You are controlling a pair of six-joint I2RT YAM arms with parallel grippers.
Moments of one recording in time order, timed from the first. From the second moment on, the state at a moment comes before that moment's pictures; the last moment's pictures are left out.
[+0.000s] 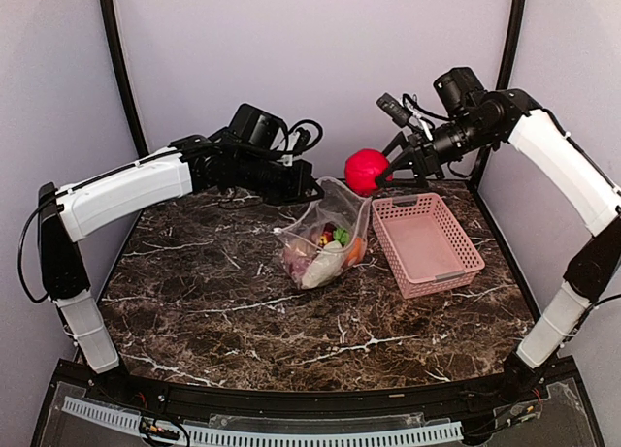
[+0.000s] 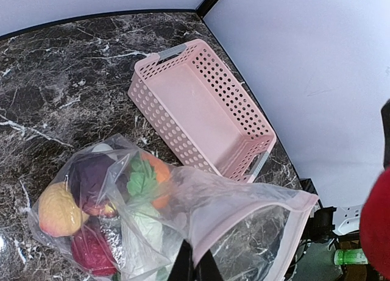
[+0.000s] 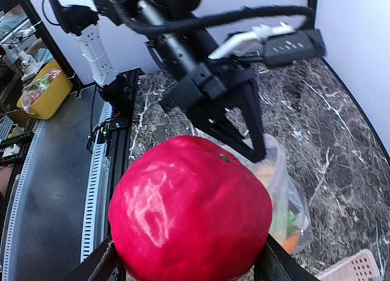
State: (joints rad) left arm -0.81 1.77 1.72 -0.57 0.21 -0.55; right arm 0.49 1.62 1.88 -1.15 -0.90 -0.54
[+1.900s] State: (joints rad) left arm -0.81 1.70 1.63 -0.51 0.22 -0.55; right arm 0.68 1.47 1.70 -1.06 -0.57 -0.76
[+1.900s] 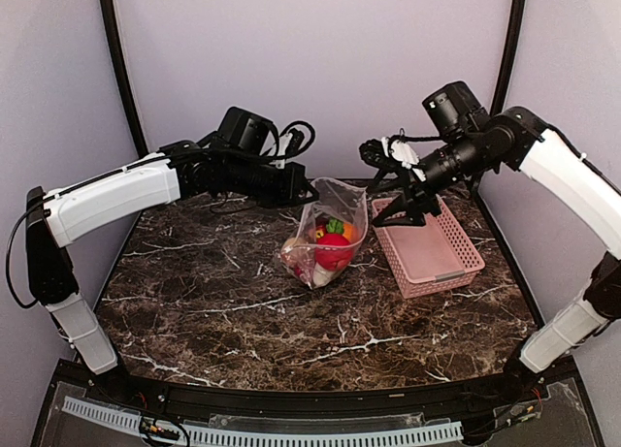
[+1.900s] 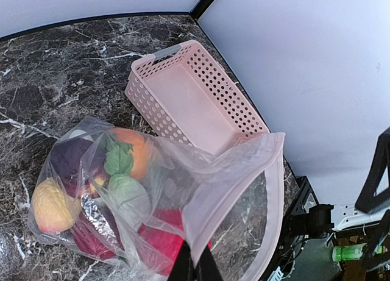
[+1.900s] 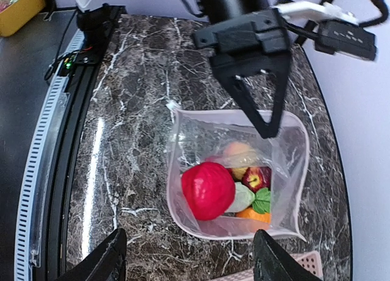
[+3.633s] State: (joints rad) left arm -0.80 1.00 0.88 -0.02 0.00 -0.27; right arm 0.89 1.79 1.90 -1.04 -0.20 -0.82
